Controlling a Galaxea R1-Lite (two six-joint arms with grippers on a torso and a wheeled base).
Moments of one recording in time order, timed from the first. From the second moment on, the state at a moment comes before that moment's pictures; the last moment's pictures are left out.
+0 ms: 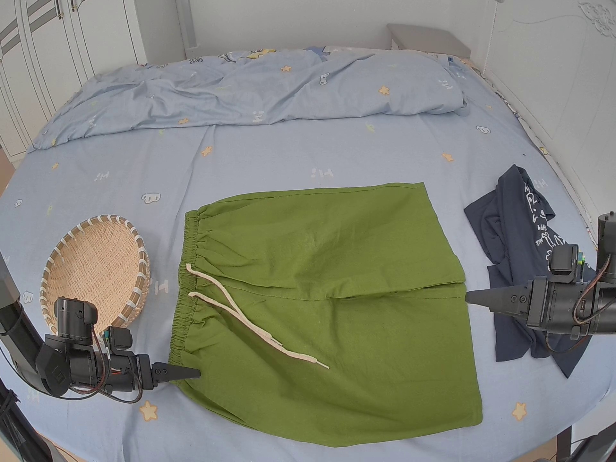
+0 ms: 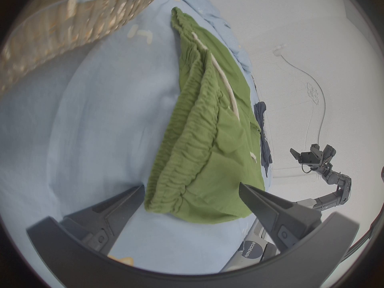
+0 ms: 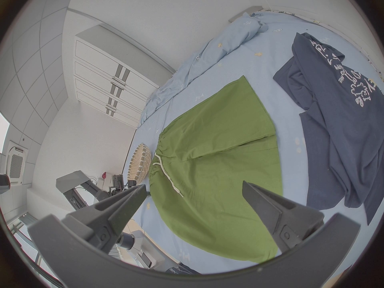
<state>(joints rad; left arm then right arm) 0.08 1.89 -0.25 -0.74 -0.78 -0.19 0.32 1.33 -0.54 -0.29 0.40 0.50</state>
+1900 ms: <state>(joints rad) 0.25 1.83 -0.05 -0.80 -0.87 -0.18 0.17 1.68 -0.06 -0.64 0.52 0.25</state>
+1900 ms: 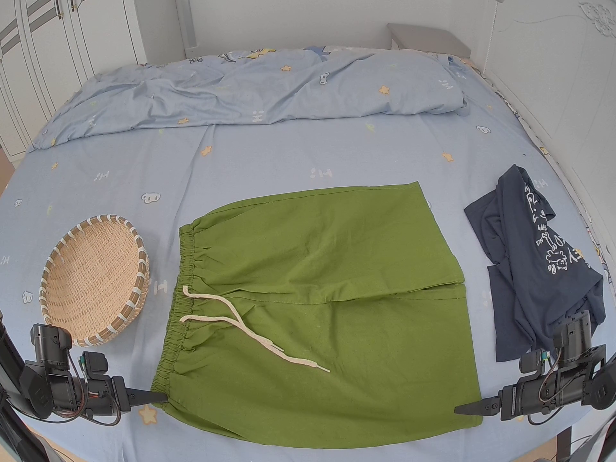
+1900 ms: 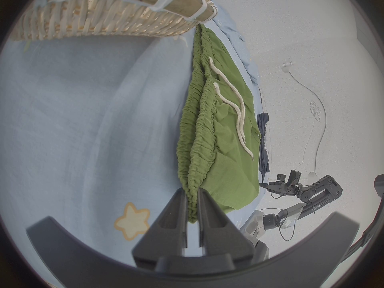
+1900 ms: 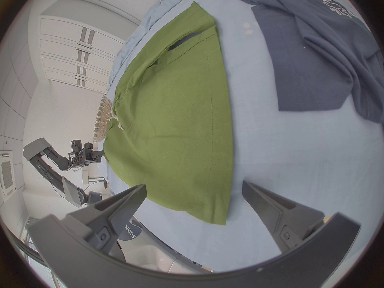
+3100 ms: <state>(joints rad) 0.26 1.84 -0.05 -0.82 -0.87 -0.19 0.16 1.90 -0.02 -0.81 0.70 0.25</state>
